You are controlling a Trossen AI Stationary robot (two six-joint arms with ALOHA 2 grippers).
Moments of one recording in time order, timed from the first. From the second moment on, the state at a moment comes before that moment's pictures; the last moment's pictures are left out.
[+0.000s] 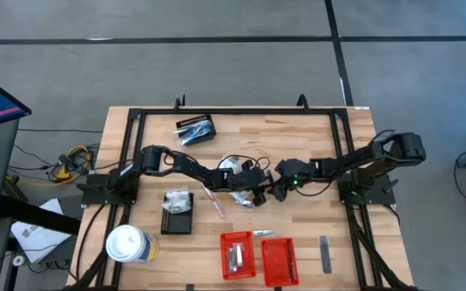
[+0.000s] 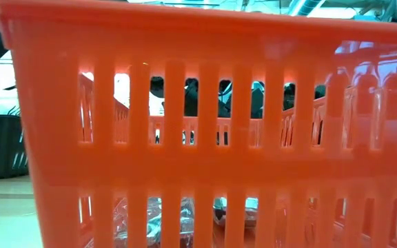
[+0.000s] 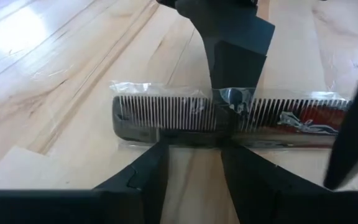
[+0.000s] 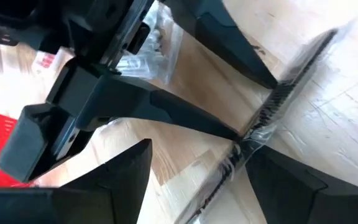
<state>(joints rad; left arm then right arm) -0.02 2.34 1.29 0.39 -0.27 -0.20 -0.02 1.47 0.39 0.28 -0.10 0.76</state>
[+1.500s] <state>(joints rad) -0.02 1.31 0.64 0.32 -0.65 -0.09 0.82 1.35 0.87 -0.25 0.34 1.51</state>
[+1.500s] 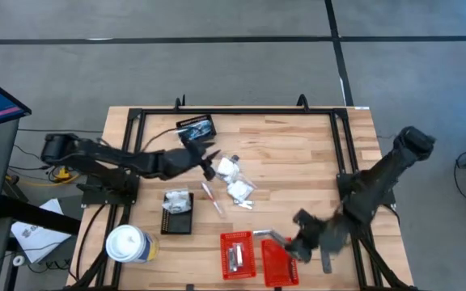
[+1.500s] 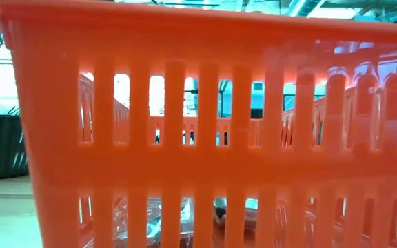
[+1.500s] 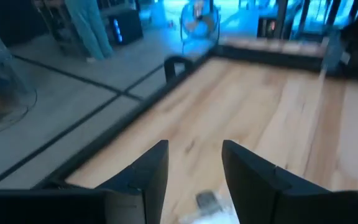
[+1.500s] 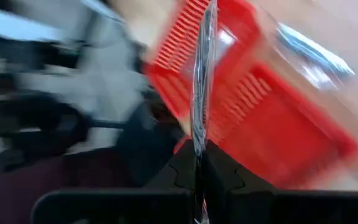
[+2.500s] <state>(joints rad) -0.13 1.20 0.61 0.37 -0.65 -0.03 0.74 2.05 1.82 -1.27 -0.03 1.56</state>
